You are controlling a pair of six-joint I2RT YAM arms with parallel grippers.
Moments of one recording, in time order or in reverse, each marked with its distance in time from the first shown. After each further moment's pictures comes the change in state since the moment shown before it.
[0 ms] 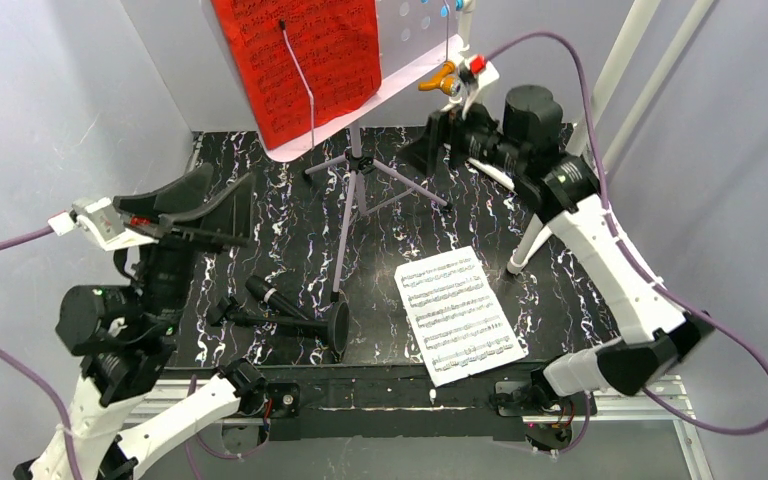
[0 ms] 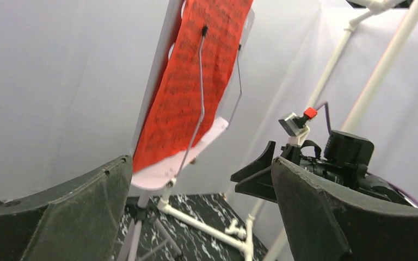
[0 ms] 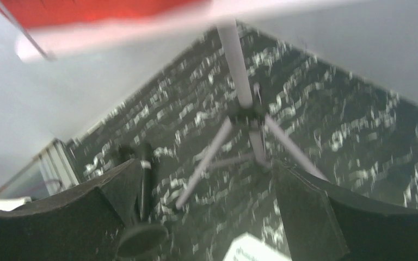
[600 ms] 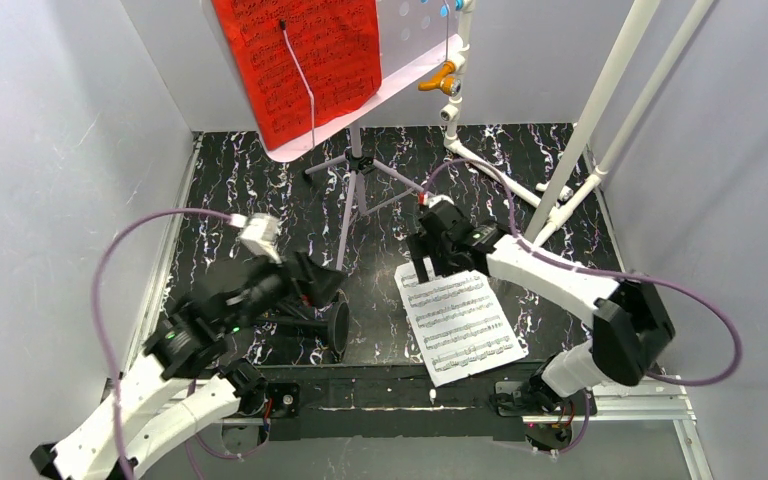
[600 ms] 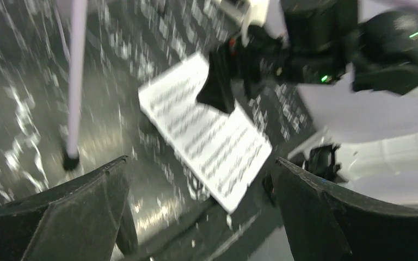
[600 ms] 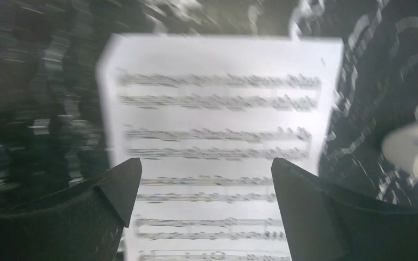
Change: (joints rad) left arm 0.000 -0.064 -0.307 -0.518 0.328 -0.365; right arm 0.238 -0.005 -0.633 -0.229 0.587 0.119
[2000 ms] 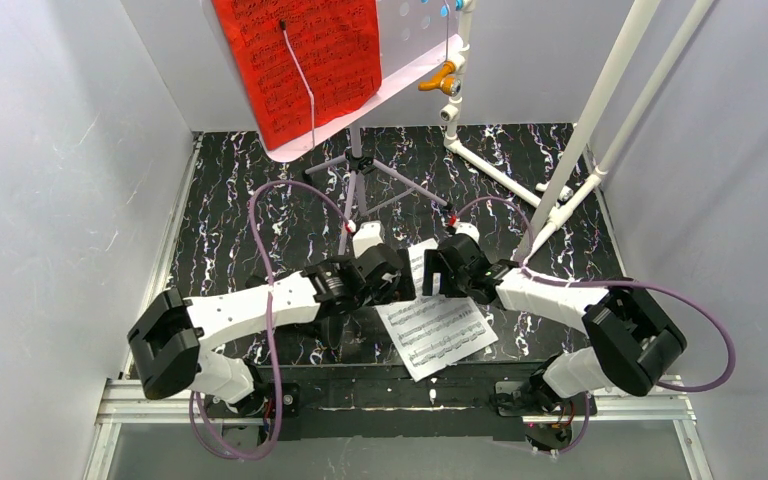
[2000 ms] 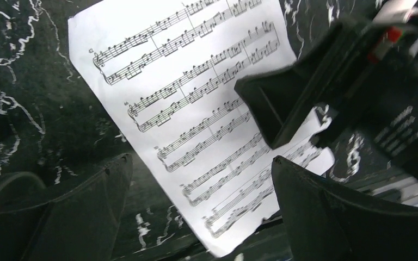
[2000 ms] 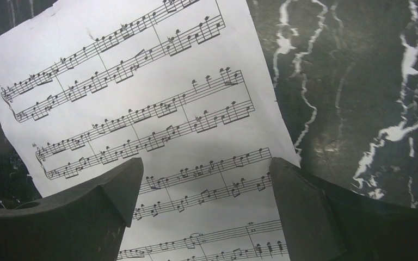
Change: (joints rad) left arm -0.283 0.844 0.048 0.106 -0.304 -0.351; right arm -0.042 -0.020 -0.426 0.451 0.021 0.284
